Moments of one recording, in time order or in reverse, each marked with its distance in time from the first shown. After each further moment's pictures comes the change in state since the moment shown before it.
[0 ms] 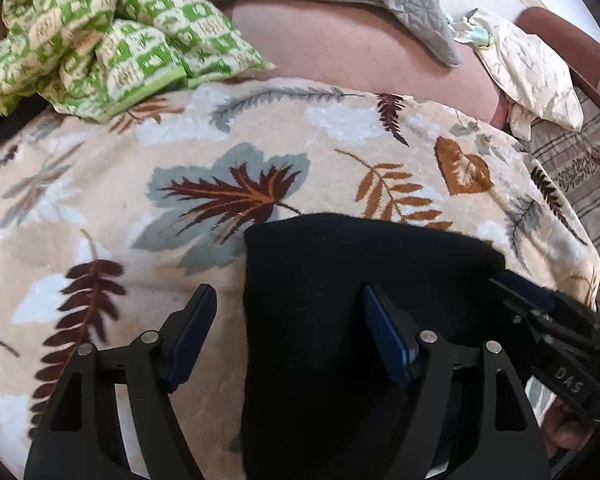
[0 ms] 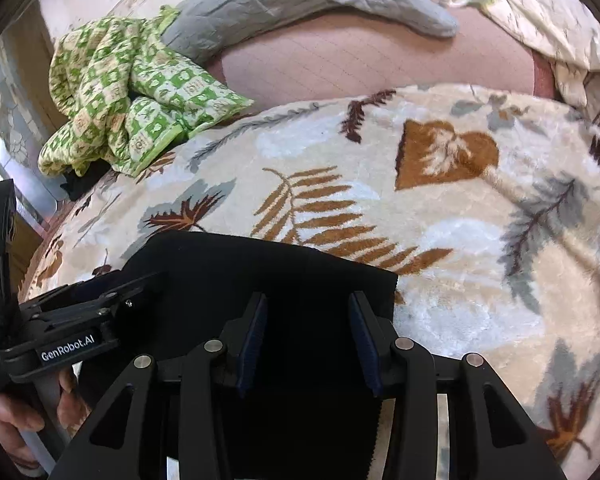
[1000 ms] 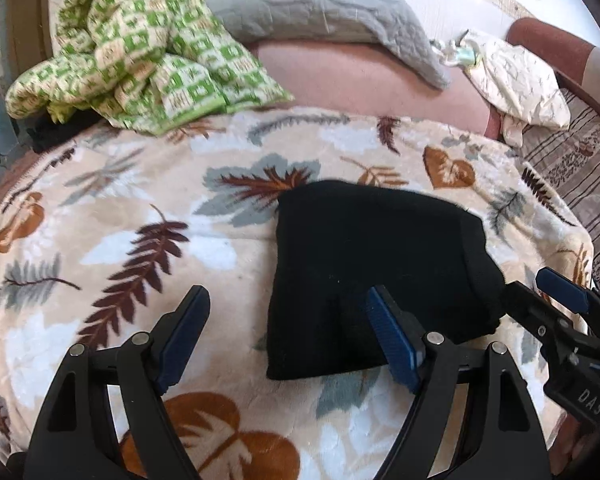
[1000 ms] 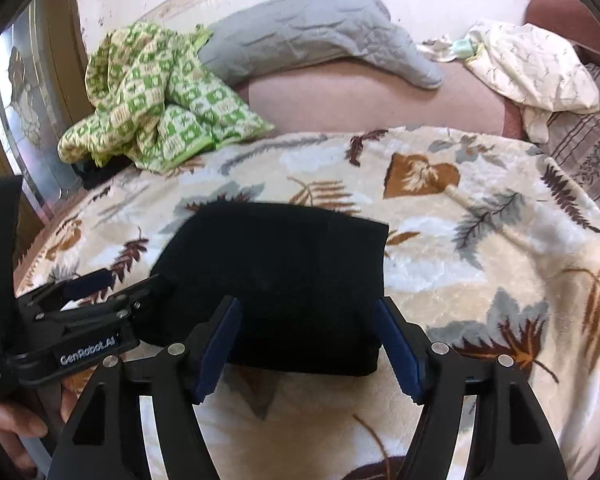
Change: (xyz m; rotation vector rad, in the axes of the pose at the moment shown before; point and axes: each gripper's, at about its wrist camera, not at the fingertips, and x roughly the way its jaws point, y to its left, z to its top) left arm -0.078 -0.001 -0.055 -0.007 -0.146 0.081; right arm -0.083 0.038 -0.050 -0.043 -0.129 -0.073
